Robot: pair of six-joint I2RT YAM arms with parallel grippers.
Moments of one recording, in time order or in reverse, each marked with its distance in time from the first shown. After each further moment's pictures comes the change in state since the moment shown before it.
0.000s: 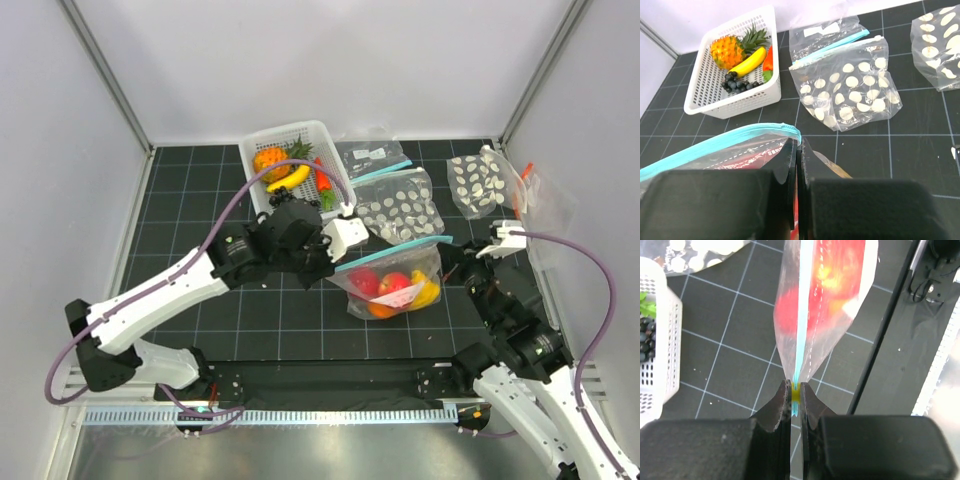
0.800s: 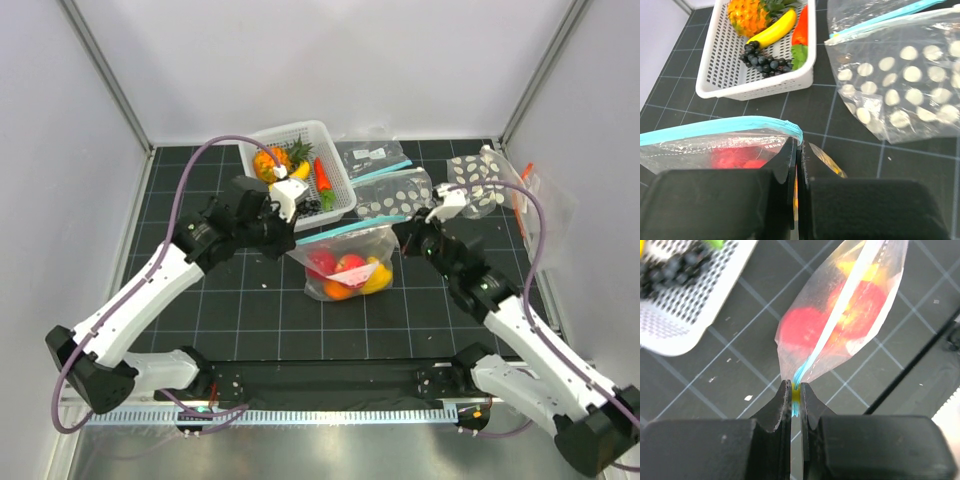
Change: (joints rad) left arm 0.345 -0.132 -0.155 0.068 0.056 -0.173; right arm 0.017 0.435 0.013 0.297 -0.156 0.034
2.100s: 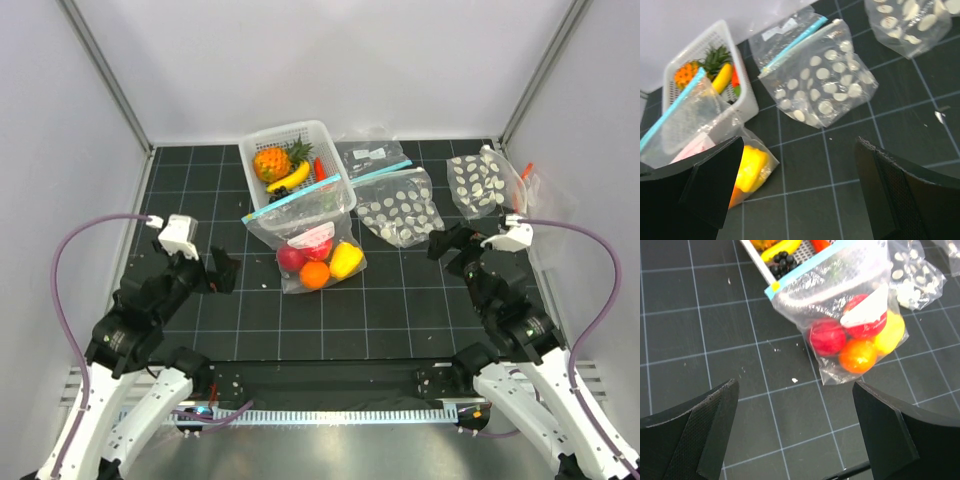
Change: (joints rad) left arm 0.288 -0.690 -0.404 0.064 -0.213 -0.211; right arm -0.026 -0.290 0.022 -0.320 0.337 0.180
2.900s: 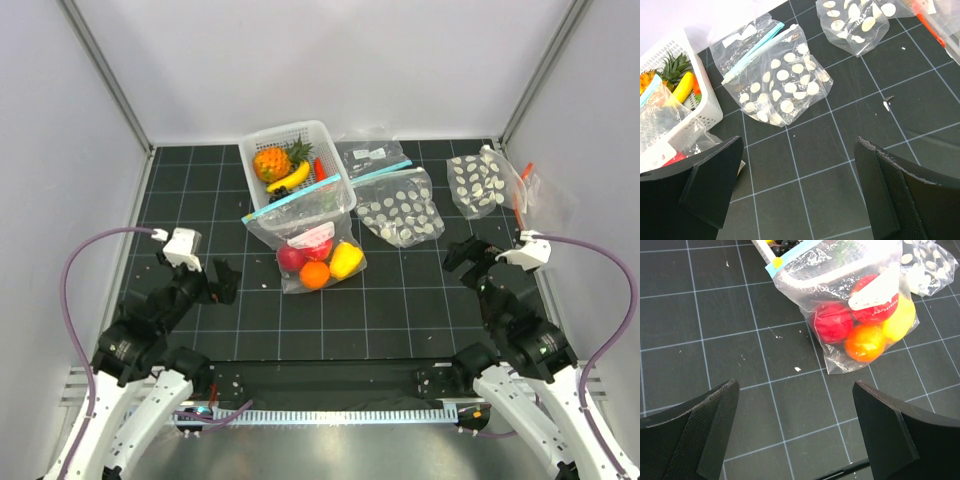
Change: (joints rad) left arm 0.000 -0.111 -0.137 -0.001 0.001 0.000; right arm 0.000 -0.115 0.008 -0.194 0.151 -0.008
